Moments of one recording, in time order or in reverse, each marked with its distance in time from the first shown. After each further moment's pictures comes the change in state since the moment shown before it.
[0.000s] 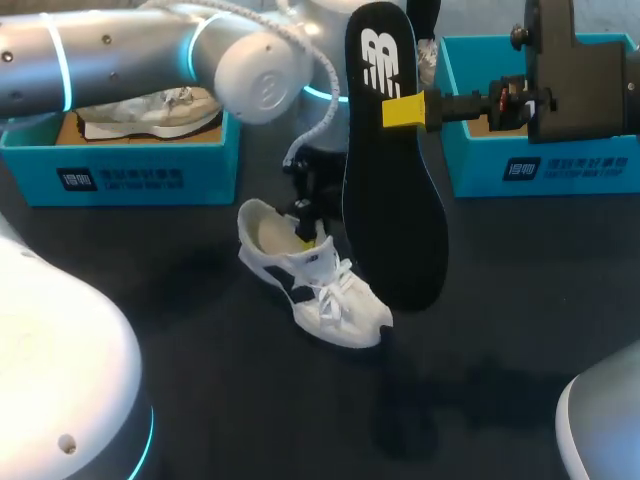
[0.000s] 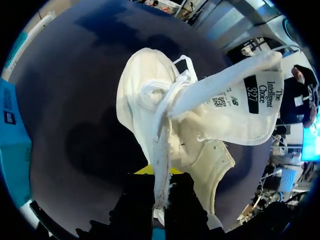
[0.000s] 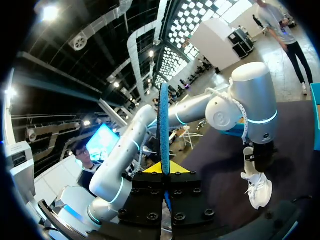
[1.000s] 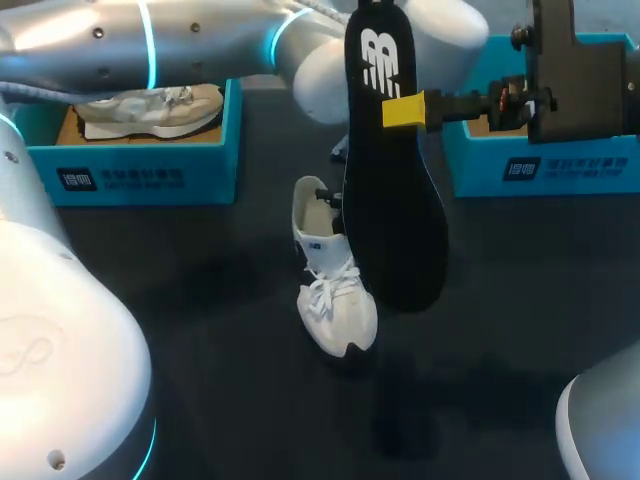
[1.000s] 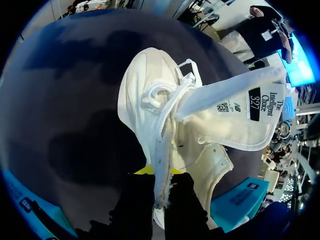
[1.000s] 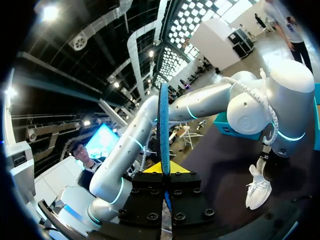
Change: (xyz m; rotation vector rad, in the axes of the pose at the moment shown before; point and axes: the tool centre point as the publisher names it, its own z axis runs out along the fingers) left arm -0.051 -0.020 -0.003 -0.153 0.113 0.497; right arm 0.000 0.000 0.000 0.000 0.000 0.000
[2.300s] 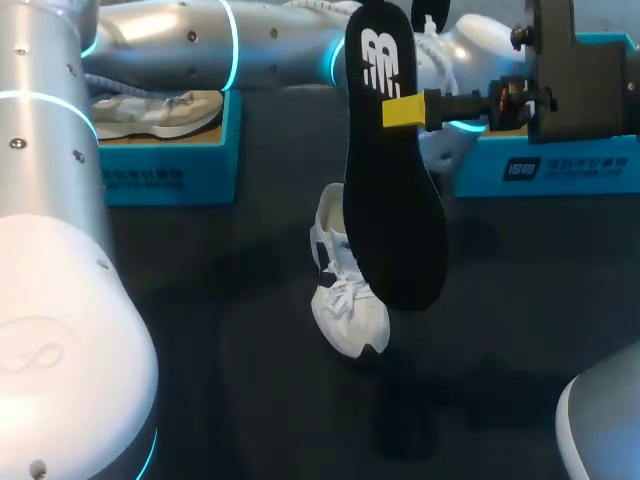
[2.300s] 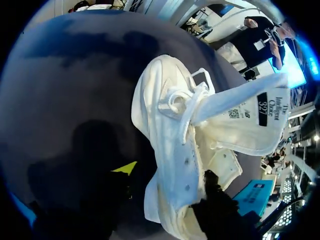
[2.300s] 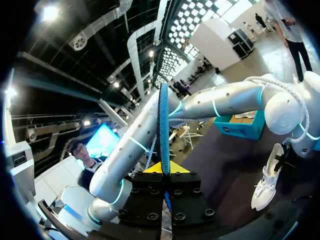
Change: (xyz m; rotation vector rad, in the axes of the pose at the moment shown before) left arm -0.055 0.006 0.020 0.137 0.077 -0.008; right arm 0.000 0.000 0.000 0.000 0.000 0.000
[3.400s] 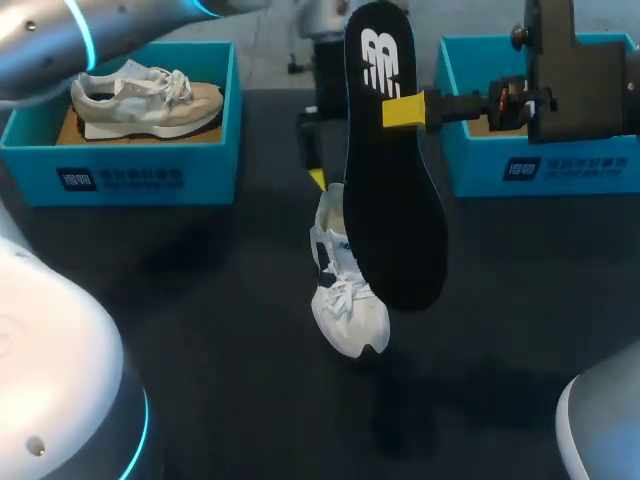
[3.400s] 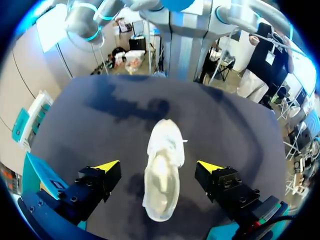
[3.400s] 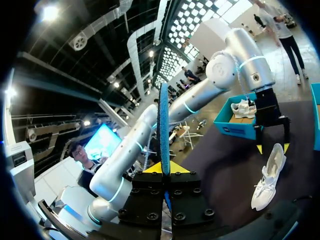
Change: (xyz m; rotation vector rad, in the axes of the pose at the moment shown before) left arm 0.095 -0.021 -0.130 0.402 -0.449 0.025; right arm 0.000 0.000 0.000 0.000 0.000 0.000
